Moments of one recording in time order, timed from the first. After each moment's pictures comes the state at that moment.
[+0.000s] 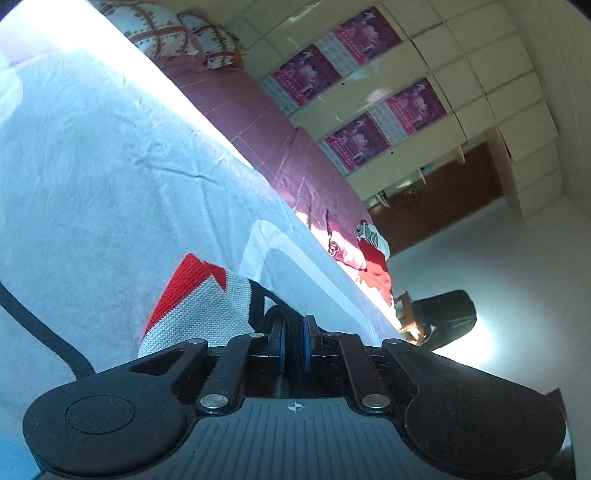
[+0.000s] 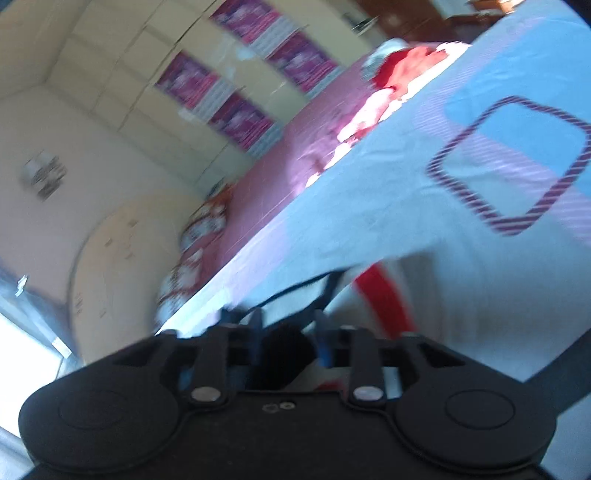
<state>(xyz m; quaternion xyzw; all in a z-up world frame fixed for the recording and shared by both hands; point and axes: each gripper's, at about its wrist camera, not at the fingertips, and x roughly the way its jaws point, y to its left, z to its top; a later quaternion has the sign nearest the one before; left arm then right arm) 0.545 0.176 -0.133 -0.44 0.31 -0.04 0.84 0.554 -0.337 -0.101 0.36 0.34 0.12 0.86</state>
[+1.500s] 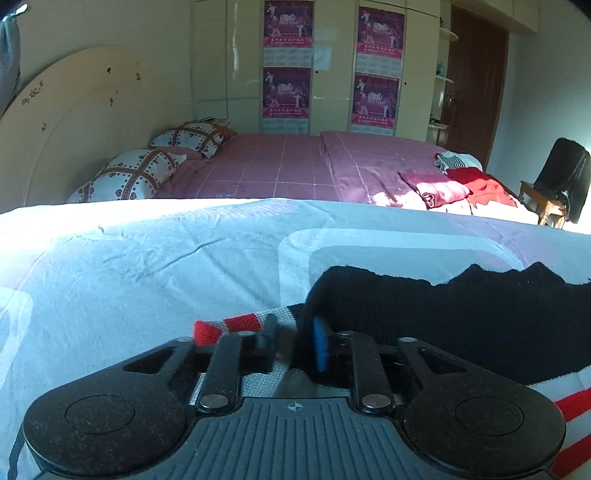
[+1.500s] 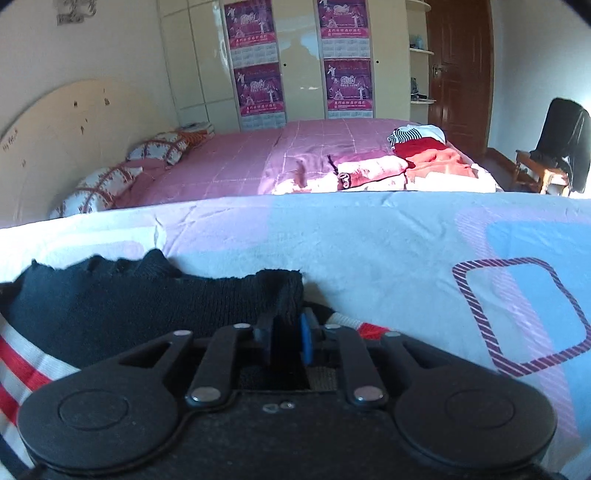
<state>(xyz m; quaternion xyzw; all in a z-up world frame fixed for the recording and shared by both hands) 0.569 0.092 -0.099 -0.04 0.33 0.07 0.94 0.578 -0.258 -0.083 0.02 0.34 0.09 0.94</state>
